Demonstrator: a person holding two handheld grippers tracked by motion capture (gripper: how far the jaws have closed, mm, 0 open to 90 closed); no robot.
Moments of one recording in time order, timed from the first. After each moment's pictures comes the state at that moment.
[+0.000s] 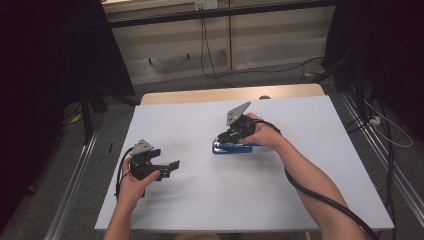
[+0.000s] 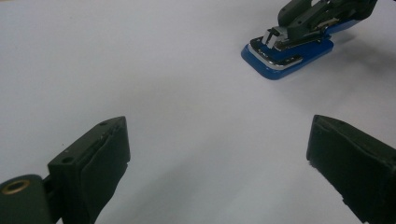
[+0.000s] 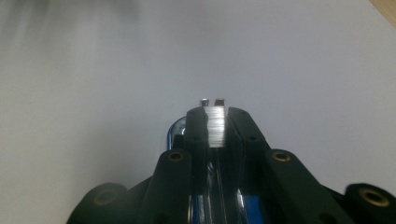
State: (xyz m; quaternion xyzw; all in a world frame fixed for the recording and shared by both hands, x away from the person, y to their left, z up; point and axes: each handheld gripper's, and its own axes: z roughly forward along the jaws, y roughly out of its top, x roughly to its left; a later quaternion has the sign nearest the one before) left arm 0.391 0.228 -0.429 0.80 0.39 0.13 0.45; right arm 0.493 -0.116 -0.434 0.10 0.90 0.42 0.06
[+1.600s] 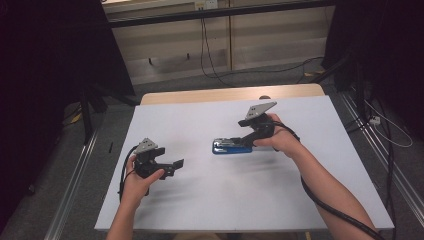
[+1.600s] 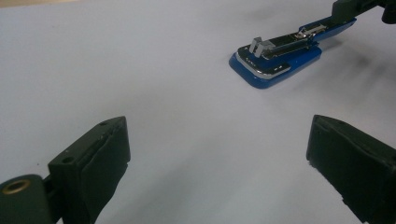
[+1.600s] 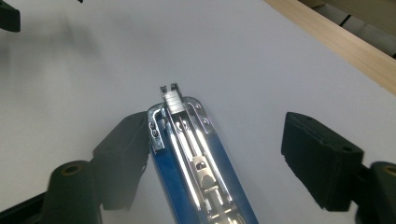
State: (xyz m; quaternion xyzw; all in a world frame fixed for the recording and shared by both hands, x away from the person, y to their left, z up) left arm 0.394 0.216 -0.427 0.80 0.37 0.12 0.46; right arm 0.461 -0.164 -0.417 0.24 0.85 0.45 0.12
